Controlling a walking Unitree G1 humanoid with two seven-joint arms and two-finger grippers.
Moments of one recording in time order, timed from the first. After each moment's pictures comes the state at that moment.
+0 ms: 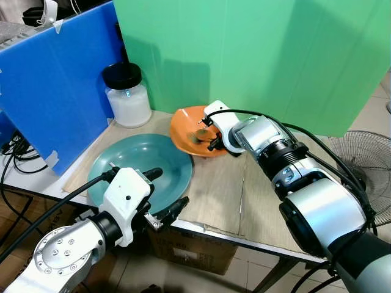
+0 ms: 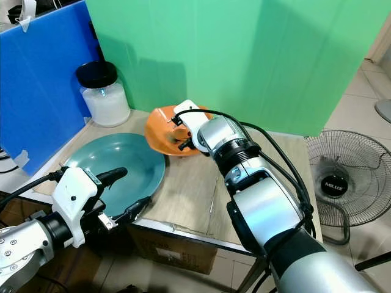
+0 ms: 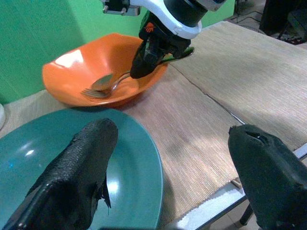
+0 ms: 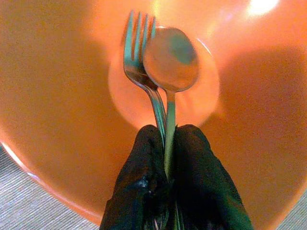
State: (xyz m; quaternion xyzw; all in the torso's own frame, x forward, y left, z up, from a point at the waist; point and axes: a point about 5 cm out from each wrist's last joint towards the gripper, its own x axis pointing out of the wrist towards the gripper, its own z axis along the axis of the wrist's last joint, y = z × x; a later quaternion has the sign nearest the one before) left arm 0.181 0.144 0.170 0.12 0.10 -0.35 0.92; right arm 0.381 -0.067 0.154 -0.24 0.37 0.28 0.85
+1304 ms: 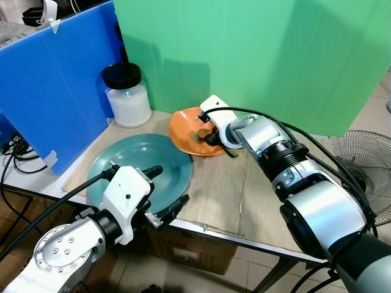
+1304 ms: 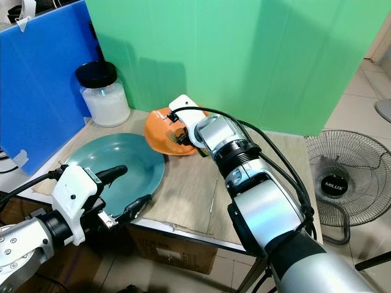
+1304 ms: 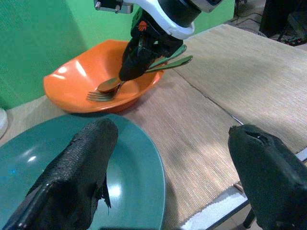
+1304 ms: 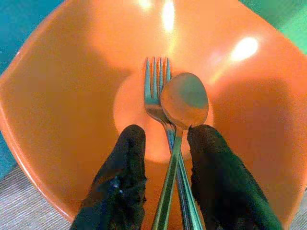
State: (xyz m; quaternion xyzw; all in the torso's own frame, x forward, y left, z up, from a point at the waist) left arm 0.183 0.144 0.172 0.12 0.09 -0.35 0.92; right arm 0.384 -0.061 0.161 -0.25 0.31 0.30 0.86
